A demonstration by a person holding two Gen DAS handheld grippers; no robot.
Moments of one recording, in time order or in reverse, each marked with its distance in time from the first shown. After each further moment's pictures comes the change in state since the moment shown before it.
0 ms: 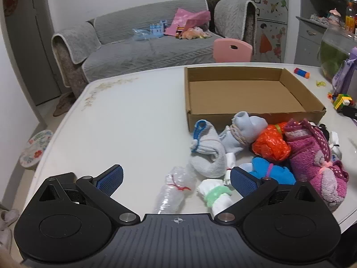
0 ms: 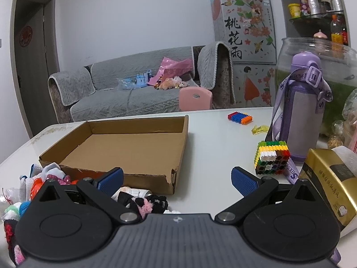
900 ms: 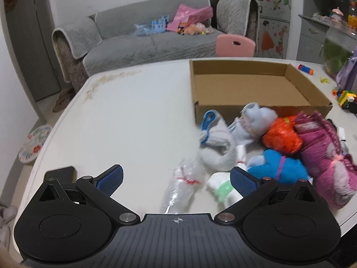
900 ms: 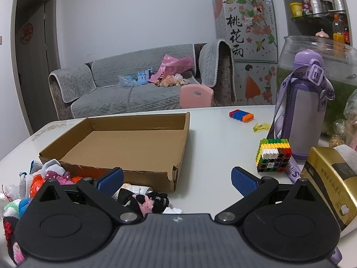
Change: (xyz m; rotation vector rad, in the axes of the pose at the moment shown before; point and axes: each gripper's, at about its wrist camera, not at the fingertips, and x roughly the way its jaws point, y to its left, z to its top) left arm 0.018 0.014 -0.010 -0.016 0.025 0.001; right arm 0.000 0.004 0.000 -0.019 0.013 0.001
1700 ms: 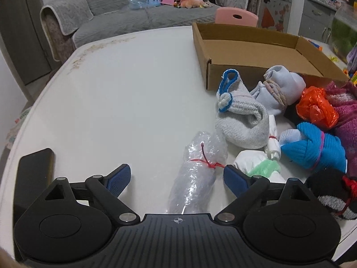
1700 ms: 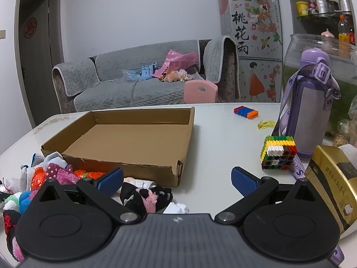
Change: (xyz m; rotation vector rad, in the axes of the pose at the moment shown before) left arm 0.061 0.018 -0.018 0.005 0.118 -0.045; right arm 0.005 0.002 -0.002 -0.017 0.034 0.011
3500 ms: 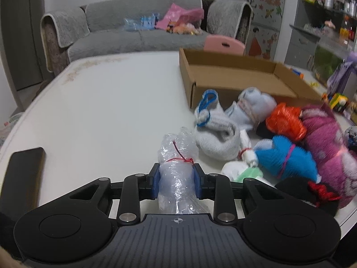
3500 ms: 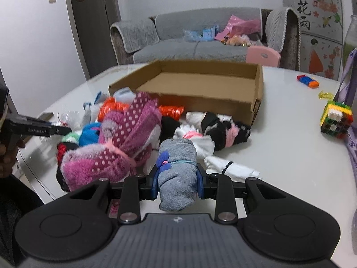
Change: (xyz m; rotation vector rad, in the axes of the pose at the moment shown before) left arm -0.028 -0.003 -0.014 -0.060 -0.163 -0.094; right arm -0.027 0.029 -0.031 -0.121 0.181 0.300
